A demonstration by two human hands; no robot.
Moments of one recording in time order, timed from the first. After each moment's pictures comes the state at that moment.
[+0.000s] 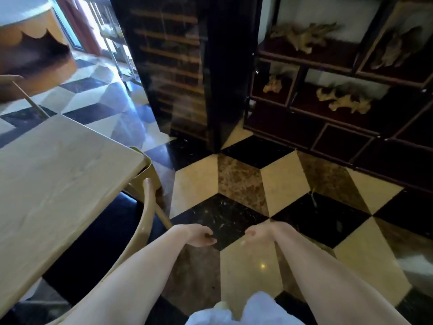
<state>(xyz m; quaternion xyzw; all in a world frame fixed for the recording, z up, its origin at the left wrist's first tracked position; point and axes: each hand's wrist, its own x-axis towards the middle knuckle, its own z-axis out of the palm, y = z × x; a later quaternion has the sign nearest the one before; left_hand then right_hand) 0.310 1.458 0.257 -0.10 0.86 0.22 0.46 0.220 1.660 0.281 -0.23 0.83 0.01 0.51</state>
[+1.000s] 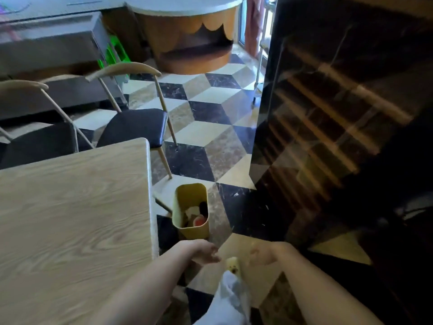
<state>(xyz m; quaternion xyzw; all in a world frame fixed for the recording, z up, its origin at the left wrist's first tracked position) -0.016 1.101 0.235 -0.36 0.80 0.30 0.38 -0.221 1.184 0.205 -0.51 0.67 0.20 0.50</state>
